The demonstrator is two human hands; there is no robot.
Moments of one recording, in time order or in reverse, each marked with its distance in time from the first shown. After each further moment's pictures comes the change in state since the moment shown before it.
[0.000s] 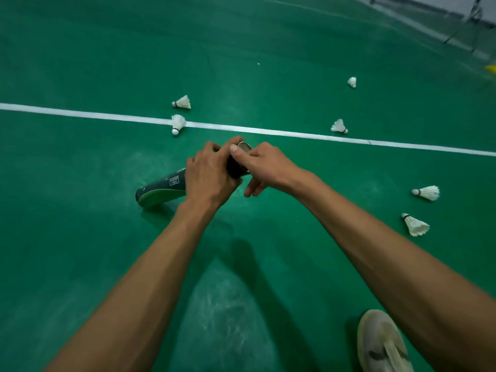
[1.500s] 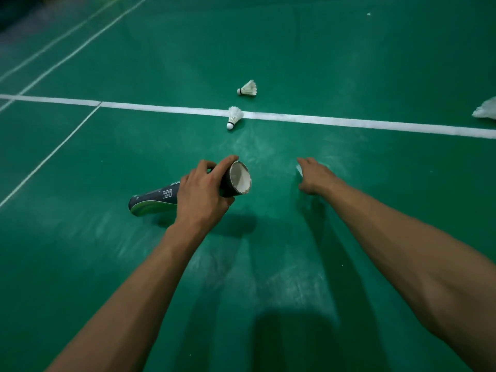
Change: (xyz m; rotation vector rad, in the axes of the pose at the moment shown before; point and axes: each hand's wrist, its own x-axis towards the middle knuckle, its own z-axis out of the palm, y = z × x) left_hand 0.049 -0.009 0.050 0.427 -0.051 -0.298; right_hand 0.256 0.224 -0.015 -0.575 -0.252 0.011
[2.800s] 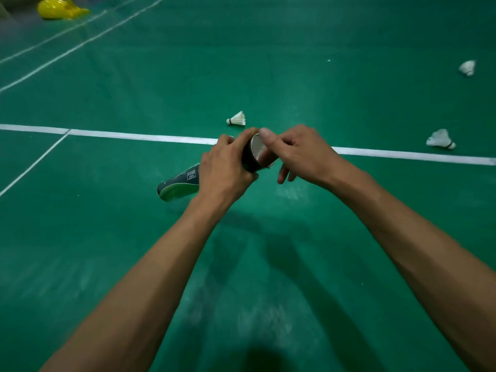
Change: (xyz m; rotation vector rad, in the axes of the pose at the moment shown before) left_hand 0.090 -0.021 -0.060 -0.249 0.077 0.138; right_hand -0.119 -0.176 -0.131 0.507 0.361 -0.372
